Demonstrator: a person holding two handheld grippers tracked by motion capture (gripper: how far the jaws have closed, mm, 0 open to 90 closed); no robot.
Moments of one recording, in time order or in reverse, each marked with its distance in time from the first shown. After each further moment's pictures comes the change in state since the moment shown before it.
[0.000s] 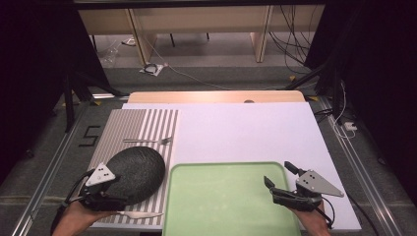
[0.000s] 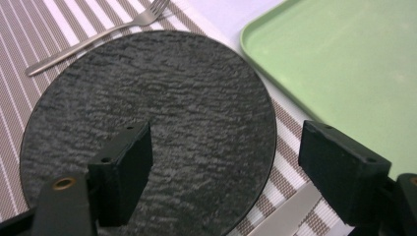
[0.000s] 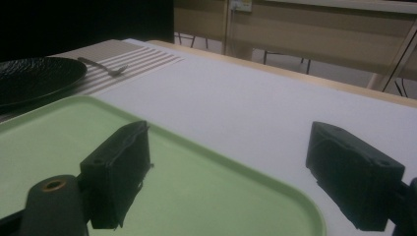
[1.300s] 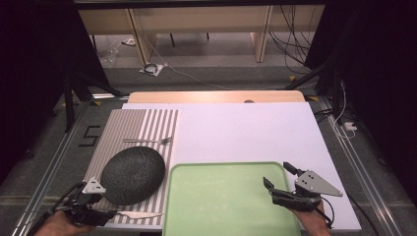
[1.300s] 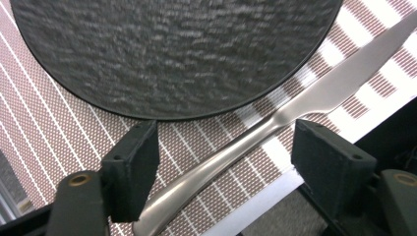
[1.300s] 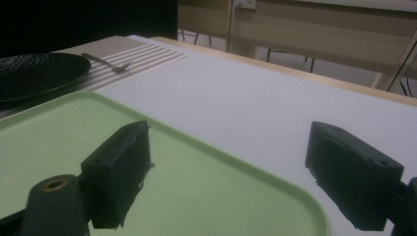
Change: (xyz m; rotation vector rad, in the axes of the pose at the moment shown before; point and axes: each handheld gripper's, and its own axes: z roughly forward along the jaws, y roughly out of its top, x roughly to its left) left arm 0.022 -0.042 -0.003 0.351 0.030 0.022; right arm 0.001 0.000 0.001 0.012 0.013 -0.009
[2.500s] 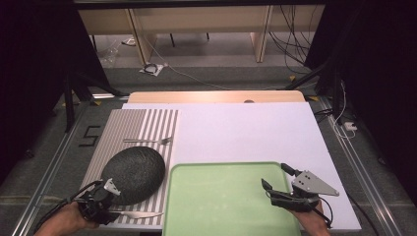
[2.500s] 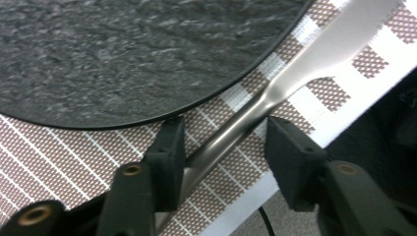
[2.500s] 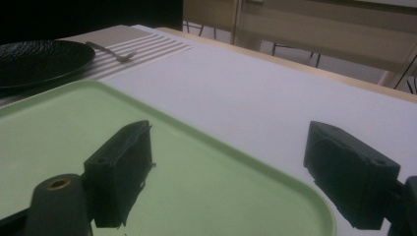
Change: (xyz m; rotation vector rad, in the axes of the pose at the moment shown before) left arm -0.006 0.019 0.024 0.235 -0.070 0.143; right arm 0.002 -0.001 0.003 0.025 0.018 -0.028
